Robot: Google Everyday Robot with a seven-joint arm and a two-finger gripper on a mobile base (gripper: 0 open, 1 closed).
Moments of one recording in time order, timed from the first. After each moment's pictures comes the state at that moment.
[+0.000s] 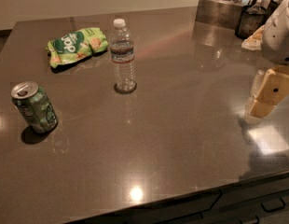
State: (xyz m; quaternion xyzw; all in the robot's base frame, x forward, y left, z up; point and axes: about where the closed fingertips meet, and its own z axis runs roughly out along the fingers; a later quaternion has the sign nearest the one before) arm 0.438 -0.217 0.976 -0.60 0.78 -0.03 0.16
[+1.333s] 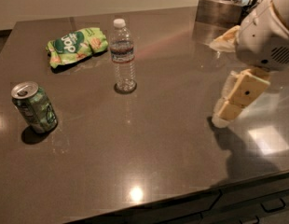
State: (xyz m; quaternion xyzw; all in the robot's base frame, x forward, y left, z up) arm 0.431 -0.148 0.981 -0.63 0.74 0.06 0.23
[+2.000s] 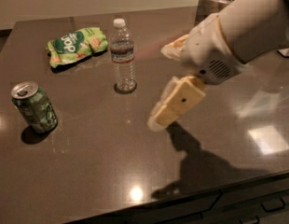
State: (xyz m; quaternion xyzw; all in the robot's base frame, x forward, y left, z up) arm 0.428 -0.040 0.977 -0.61 0.71 0.17 0.32
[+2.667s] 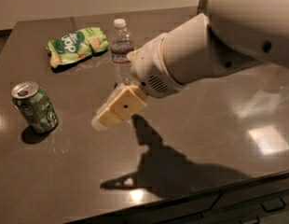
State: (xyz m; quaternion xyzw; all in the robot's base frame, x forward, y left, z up) arm 0.442 0.043 0.961 -0.55 0.72 0.21 0.38
